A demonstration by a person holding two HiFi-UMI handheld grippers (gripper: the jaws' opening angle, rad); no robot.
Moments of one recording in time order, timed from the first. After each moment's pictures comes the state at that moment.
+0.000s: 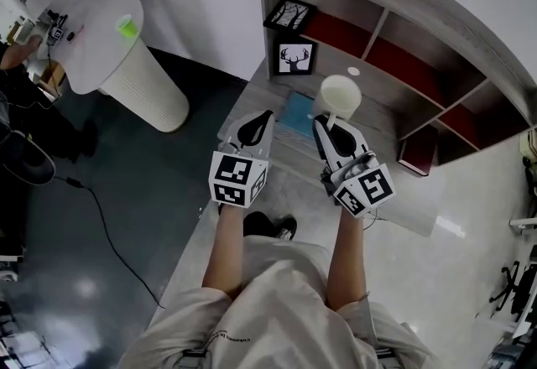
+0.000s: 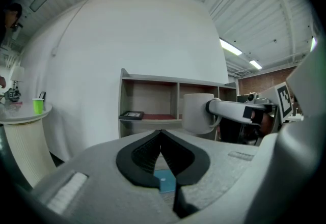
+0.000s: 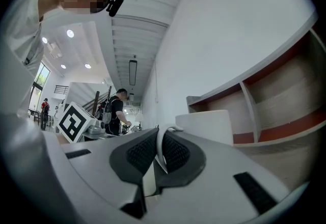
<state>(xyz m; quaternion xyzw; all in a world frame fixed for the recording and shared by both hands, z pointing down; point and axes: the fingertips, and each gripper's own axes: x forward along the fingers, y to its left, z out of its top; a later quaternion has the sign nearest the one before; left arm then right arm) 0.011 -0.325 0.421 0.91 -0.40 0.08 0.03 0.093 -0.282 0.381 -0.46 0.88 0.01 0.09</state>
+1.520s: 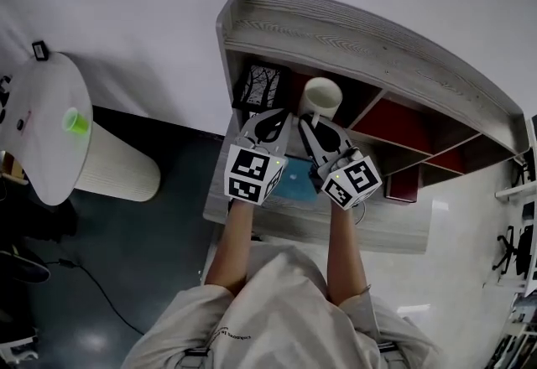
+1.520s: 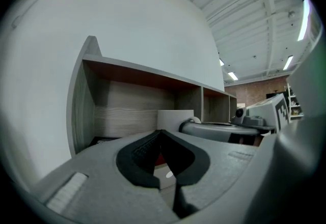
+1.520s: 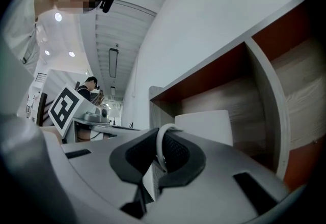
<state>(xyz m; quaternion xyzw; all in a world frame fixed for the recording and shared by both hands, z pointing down) 0.130 -0.539 0.380 0.97 -0.25 0.04 0.02 0.144 -0.513 0.372 -0.54 0.84 0.01 0.07</state>
